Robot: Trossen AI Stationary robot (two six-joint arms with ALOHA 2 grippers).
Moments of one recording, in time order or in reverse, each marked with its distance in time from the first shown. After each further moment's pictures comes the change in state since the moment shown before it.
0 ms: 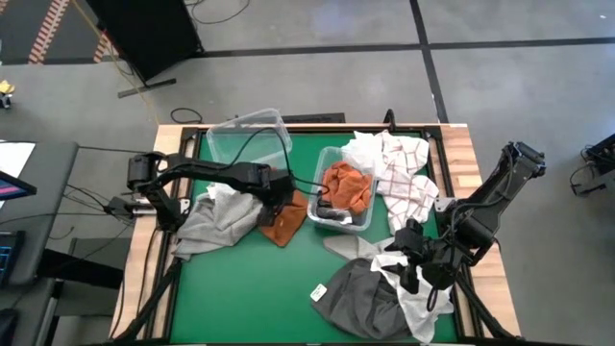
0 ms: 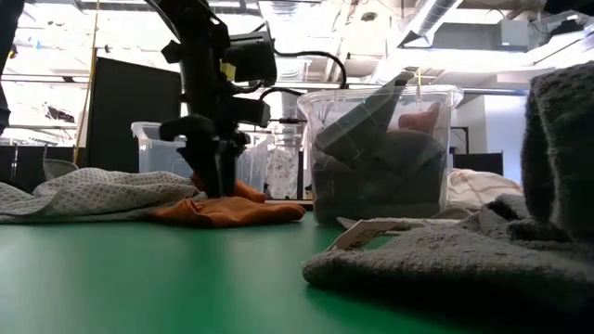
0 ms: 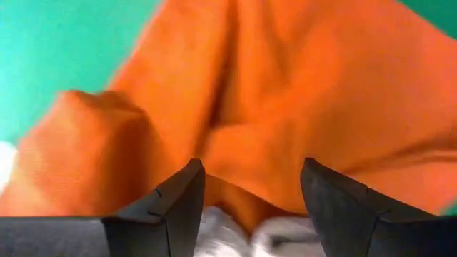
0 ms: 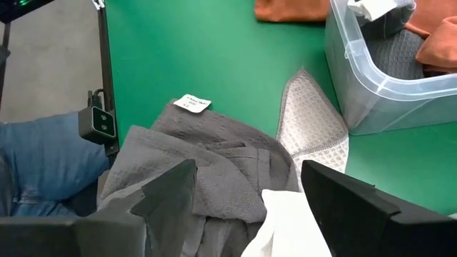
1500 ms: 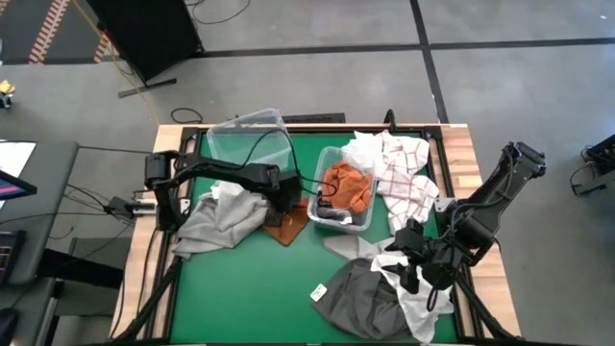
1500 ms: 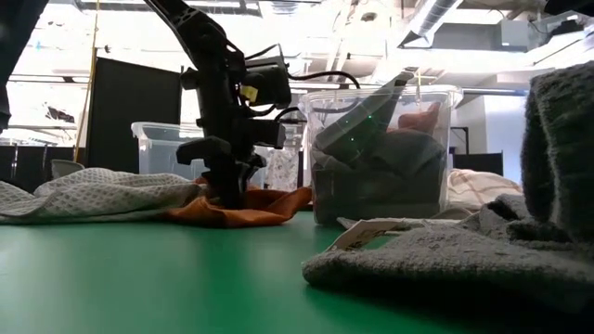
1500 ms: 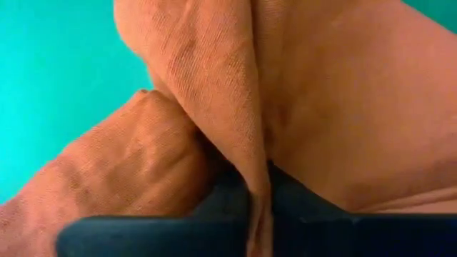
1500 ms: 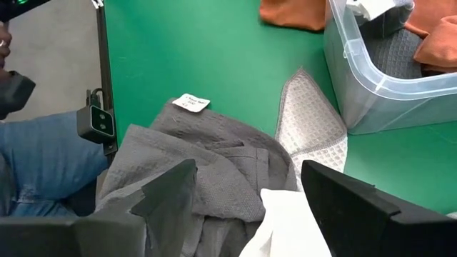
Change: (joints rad) left arm 0.019 0.164 0.005 0.092 0.135 0.045; right arm 0.000 0.000 0.000 -0.004 0.000 0.000
